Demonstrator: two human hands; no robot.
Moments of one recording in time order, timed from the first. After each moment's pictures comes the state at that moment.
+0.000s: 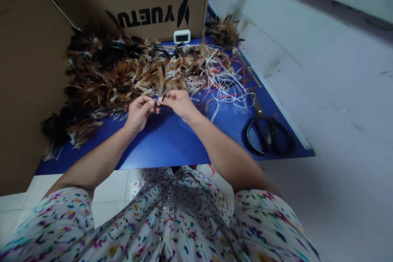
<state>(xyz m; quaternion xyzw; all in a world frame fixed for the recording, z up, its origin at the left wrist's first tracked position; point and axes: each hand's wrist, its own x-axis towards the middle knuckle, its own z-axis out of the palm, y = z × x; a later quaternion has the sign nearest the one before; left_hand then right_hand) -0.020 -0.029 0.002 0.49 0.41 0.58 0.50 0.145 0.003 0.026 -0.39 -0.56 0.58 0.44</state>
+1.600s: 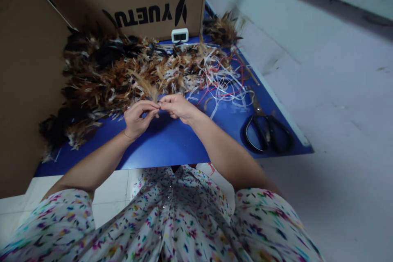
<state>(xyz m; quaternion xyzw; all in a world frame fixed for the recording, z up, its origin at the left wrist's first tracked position) -0.024 -0.043 0.004 0.78 0.32 0.54 0.02 0.152 -0.004 0.034 -0.35 -0.50 0.73 0.31</state>
